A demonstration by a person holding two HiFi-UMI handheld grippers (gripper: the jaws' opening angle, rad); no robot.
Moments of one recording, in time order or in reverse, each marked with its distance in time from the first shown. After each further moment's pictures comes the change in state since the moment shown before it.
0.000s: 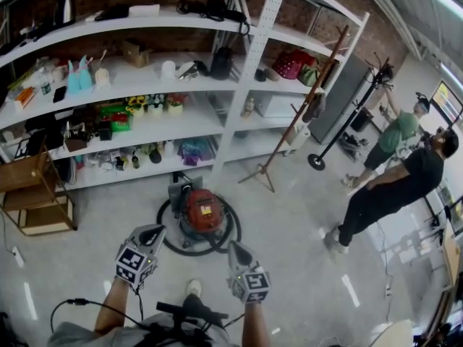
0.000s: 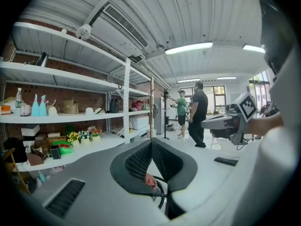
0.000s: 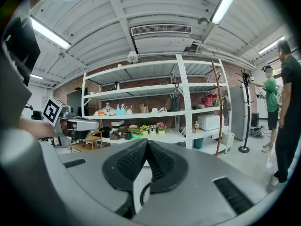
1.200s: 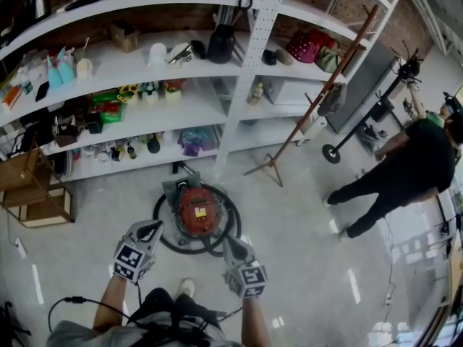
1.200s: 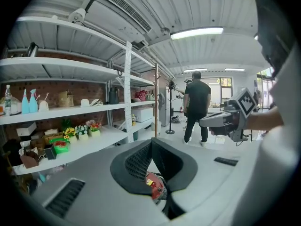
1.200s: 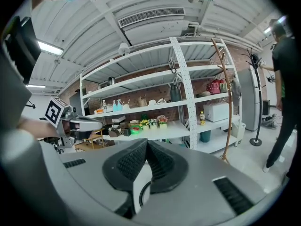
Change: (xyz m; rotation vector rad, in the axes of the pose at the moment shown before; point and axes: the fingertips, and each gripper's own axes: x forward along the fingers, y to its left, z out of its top) left arm 0.159 0.034 0.000 -0.006 0.113 0.060; right arm 0.121 -0.122 -0.008 0.064 0.083 0.121
